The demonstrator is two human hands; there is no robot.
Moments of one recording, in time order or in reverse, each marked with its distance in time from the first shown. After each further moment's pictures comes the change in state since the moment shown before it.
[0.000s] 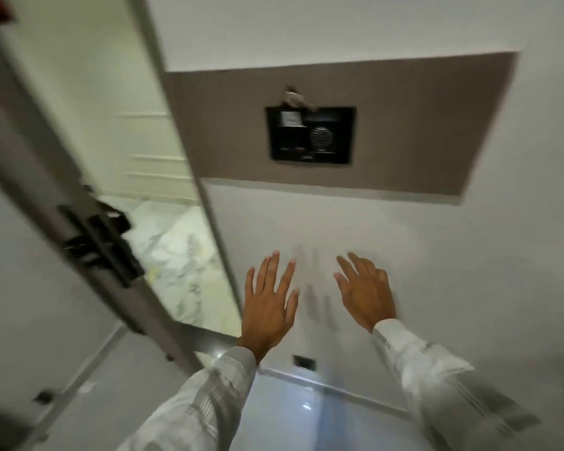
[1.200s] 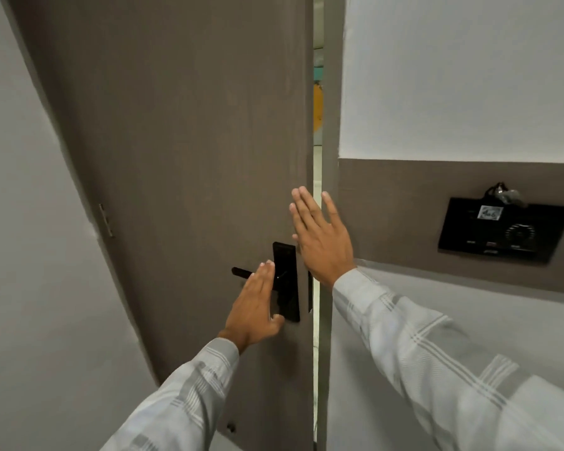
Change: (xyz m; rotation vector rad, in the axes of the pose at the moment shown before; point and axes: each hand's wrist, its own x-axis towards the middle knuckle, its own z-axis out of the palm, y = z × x) left_hand 0.081 -0.311 -0.148 -0.058 -0.038 -0.025; right_hand 0.220 -0.369 -0.027 -0.610 0.448 -0.475
